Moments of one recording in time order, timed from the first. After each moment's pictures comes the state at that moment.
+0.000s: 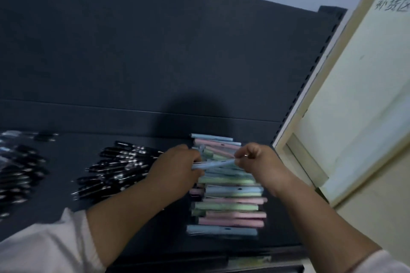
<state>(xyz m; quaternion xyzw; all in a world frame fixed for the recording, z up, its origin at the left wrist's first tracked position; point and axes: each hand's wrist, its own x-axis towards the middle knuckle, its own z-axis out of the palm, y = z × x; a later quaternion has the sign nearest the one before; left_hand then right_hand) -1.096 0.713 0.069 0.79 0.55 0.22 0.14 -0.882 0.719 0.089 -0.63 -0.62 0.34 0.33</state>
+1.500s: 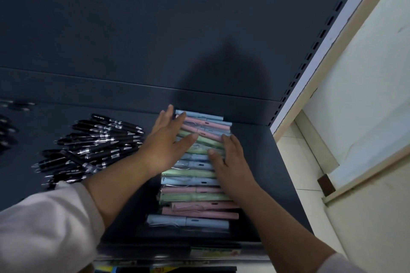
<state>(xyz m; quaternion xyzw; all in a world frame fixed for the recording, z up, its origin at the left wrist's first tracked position) -1.053 0.746 0.035 0.69 0.61 0.28 0.29 -0.871 0.723 0.015 -0.62 -0.68 0.30 0.24</state>
